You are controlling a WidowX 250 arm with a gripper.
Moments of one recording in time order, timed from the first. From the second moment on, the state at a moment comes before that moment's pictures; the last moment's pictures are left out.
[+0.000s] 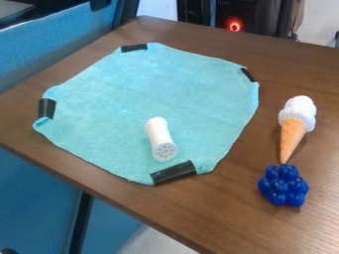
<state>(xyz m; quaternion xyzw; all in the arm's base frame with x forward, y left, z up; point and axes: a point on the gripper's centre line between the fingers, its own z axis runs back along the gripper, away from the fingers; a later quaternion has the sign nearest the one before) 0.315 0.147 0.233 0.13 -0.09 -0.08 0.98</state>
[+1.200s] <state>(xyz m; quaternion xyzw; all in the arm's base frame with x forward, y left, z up) 0.280 0.041 0.163 0.02 -0.14 0.12 0.98</state>
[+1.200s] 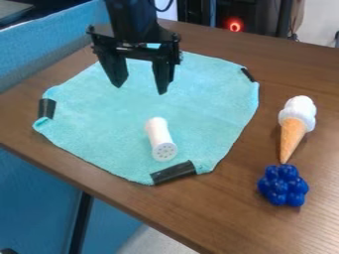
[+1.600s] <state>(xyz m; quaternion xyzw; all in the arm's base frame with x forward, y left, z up) 0.260 0.028 0.133 0.05 -0.14 0.14 0.98</state>
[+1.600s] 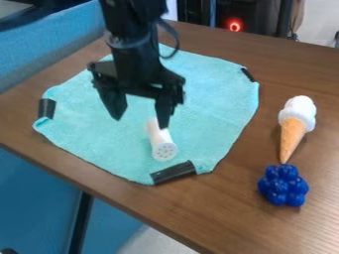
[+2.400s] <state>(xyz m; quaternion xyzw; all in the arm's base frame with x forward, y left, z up) 0.251 0.033 0.106 0.02 -0.12 0.22 0.97</state>
